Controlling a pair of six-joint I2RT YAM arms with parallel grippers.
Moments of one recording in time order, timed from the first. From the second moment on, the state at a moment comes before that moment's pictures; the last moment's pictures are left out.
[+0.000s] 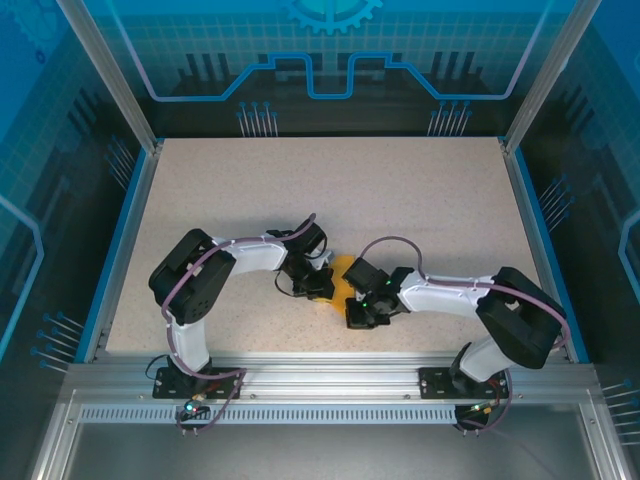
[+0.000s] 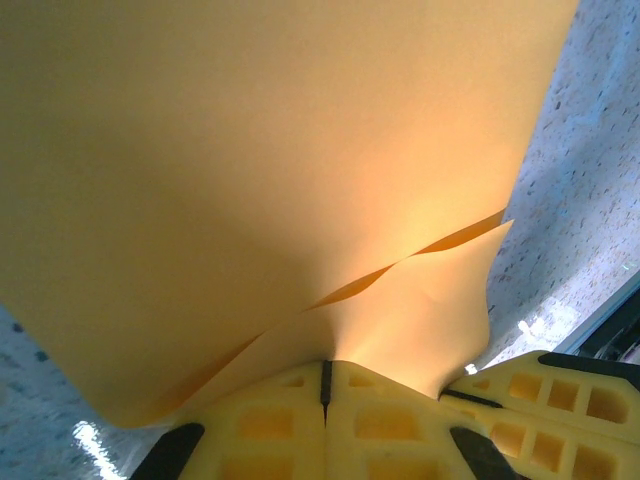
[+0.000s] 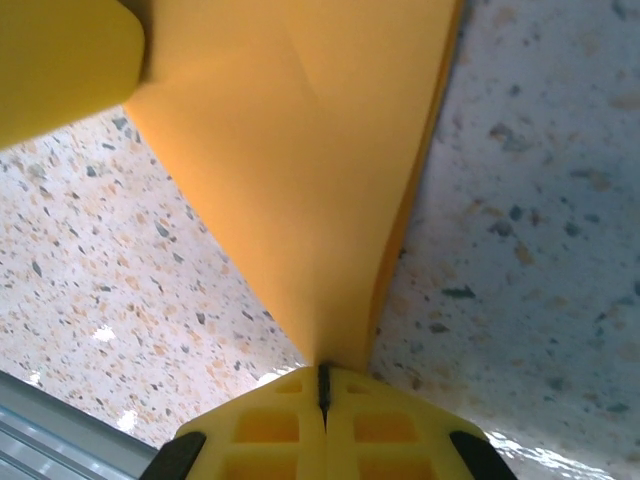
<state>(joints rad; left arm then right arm) -0.64 1.88 1.04 -0.49 0.58 -0.58 0.88 1.51 0.71 -0.49 -0.24 0.84</state>
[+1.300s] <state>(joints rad) -0.64 1.87 1.04 -0.50 0.58 -0.58 0.84 1.55 0.71 -0.41 -0.28 0.81</state>
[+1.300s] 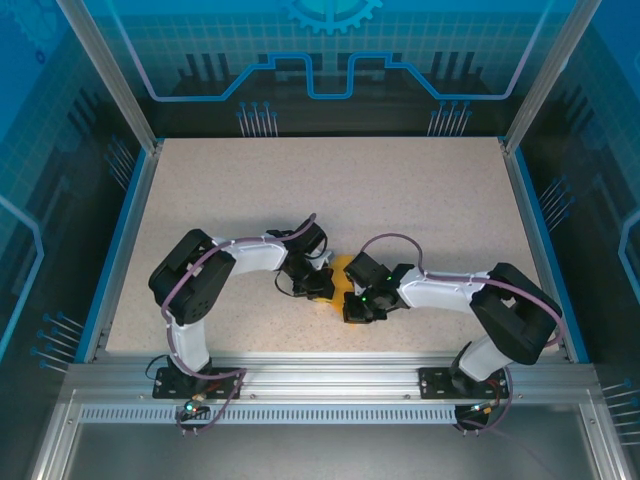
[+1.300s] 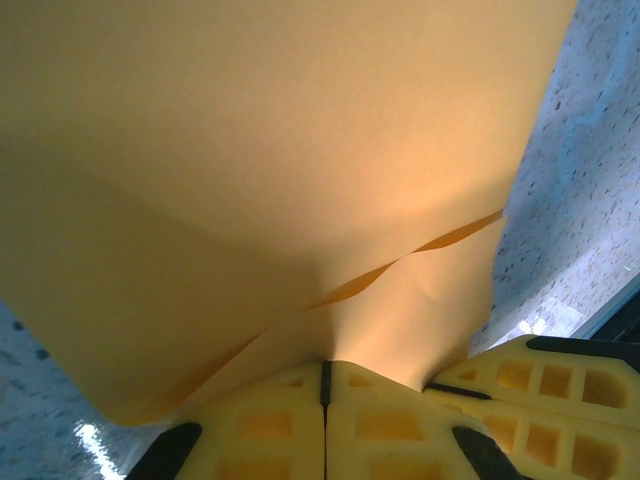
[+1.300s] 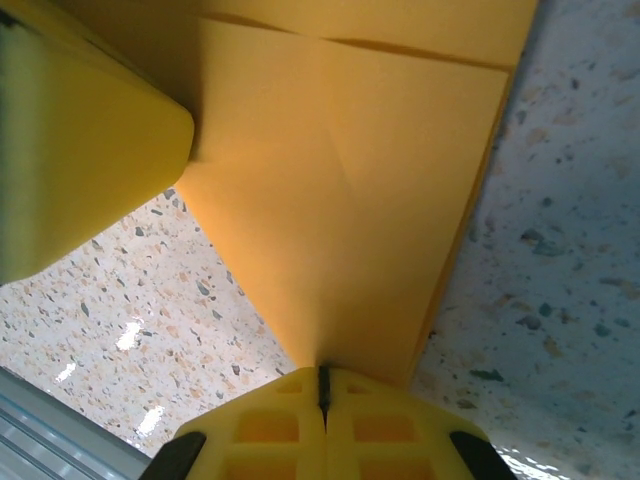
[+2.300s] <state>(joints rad) -0.70 1.74 0.91 -0.38 0.61 -0.58 0.83 1.55 0.71 -0.41 -0.29 0.81</state>
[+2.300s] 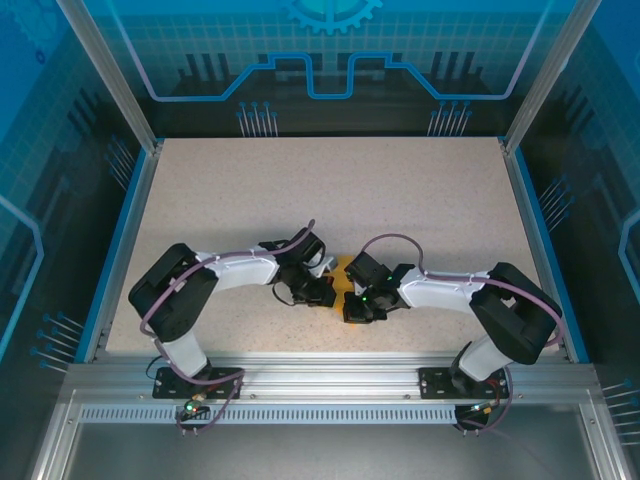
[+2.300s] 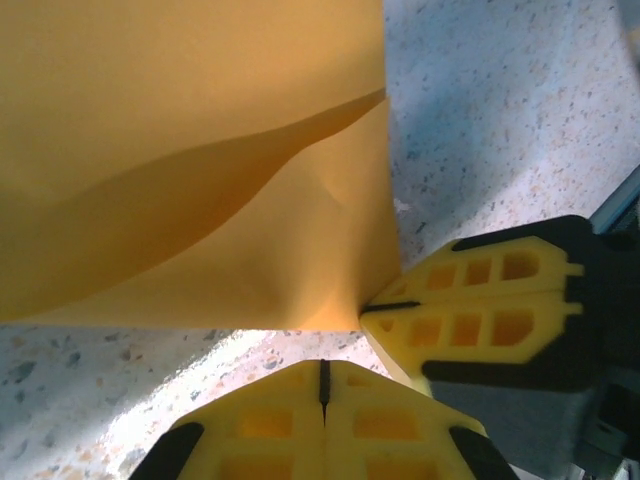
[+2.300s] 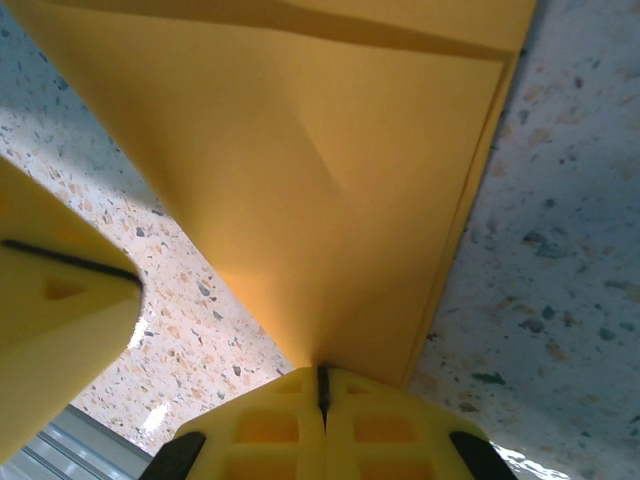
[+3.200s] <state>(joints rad) -0.74 1.81 0.94 -0.35 0.59 -0.53 0.83 1.55 0.71 -0.41 -0.29 0.80</state>
